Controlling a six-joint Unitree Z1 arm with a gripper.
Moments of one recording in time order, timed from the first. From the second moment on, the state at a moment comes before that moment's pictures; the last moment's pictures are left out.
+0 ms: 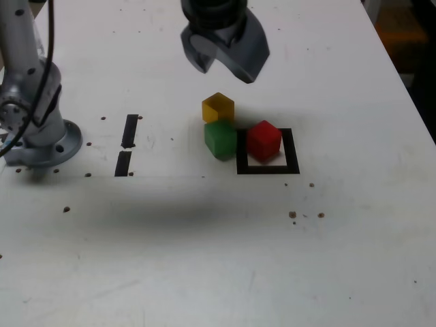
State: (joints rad) arm -0.04 1.70 -1.19 1.02 0.40 0.47
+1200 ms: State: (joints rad) arm -0.03 1.73 -0.98 0.84 0.40 0.46
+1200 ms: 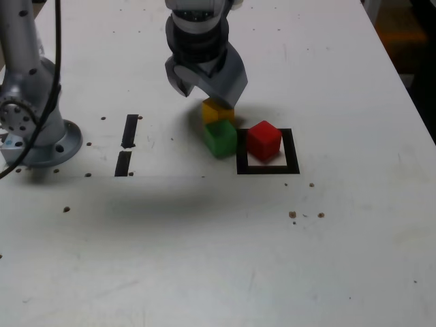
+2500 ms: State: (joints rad) arm -0.03 1.77 -0.94 0.75 0.40 0.38
